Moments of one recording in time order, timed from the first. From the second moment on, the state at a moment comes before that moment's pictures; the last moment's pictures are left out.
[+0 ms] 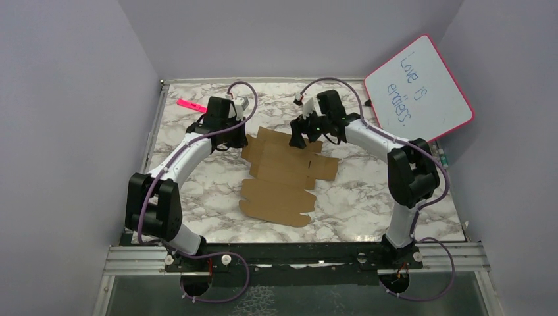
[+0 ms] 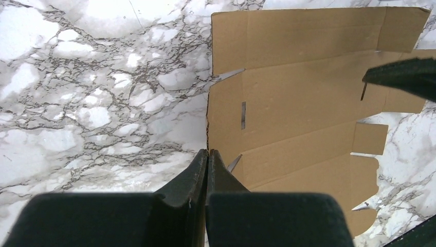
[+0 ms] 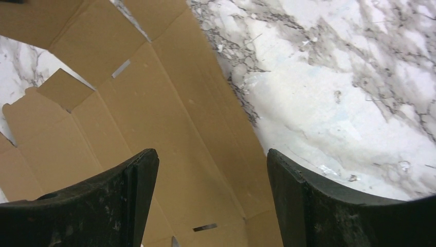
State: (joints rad) left arm -0.27 1.53 1.14 -0.43 0.27 -0.10; right arm 0.48 1.87 1.36 -0.23 -0.46 -0.15
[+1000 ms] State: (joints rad) left arm -0.28 1.49 1.12 -0.40 0.30 -0.10; right arm 0.40 2.11 1.68 -0.51 -0.81 -0.40
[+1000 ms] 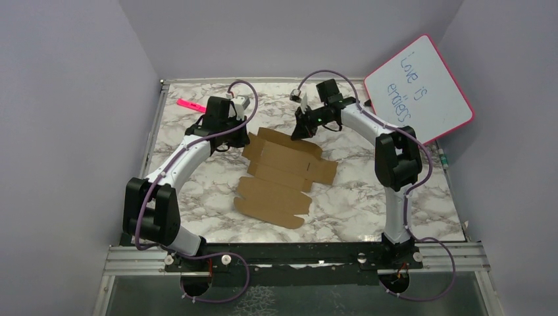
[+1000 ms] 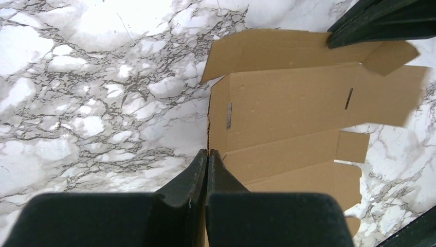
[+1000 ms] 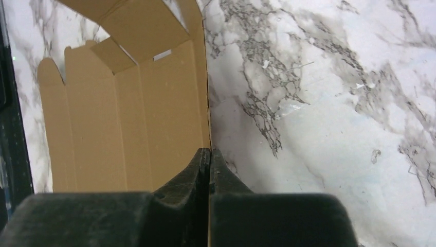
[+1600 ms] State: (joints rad) left arm -0.28 1.38 1.08 -0.37 0.29 -0.17; right arm 0.44 1.89 1.62 -0.58 -0.76 -0.43
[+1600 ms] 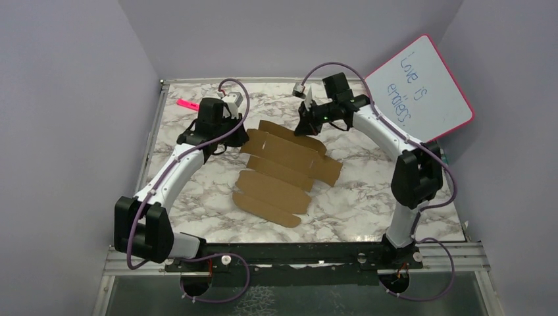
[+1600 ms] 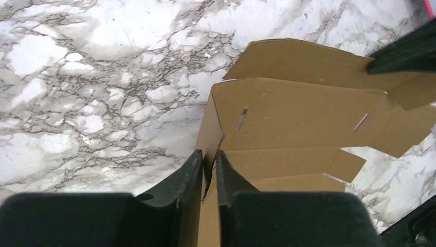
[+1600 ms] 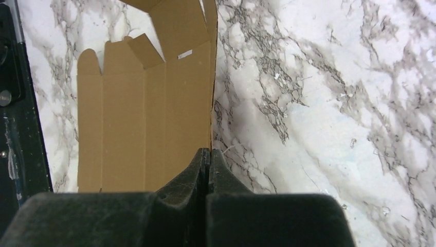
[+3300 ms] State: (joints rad) left arm -0.28 1.08 0.72 0.01 0.13 -0.59; right arm 0.84 1.65 1.17 -0.13 -0.02 -1.20
